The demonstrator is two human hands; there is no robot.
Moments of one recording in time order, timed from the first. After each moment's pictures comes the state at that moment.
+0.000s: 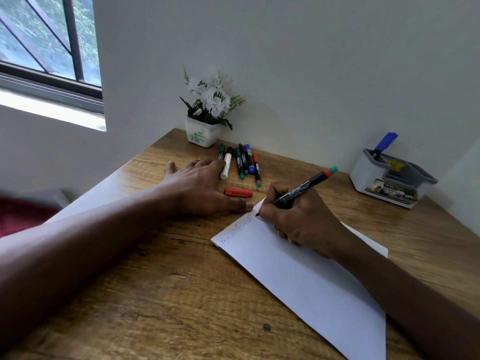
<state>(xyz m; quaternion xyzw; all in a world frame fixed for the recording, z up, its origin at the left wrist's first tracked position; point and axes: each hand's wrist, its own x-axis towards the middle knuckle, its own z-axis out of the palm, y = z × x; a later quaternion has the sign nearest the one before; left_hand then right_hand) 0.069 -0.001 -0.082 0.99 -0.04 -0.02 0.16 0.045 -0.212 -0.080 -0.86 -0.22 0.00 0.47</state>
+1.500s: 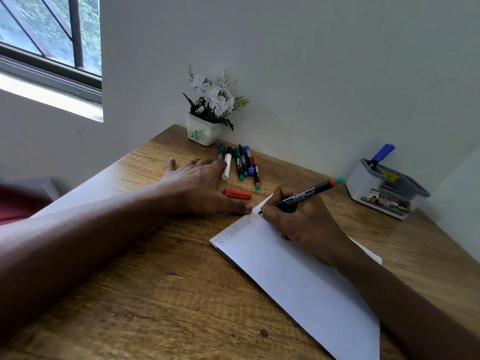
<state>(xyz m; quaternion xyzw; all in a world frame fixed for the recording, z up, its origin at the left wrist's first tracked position) 0.071 0.000 -0.083 0.99 -0.04 -0.03 0.15 0.054 -0.214 -0.085 -0.88 -0.21 -0.04 0.43</state>
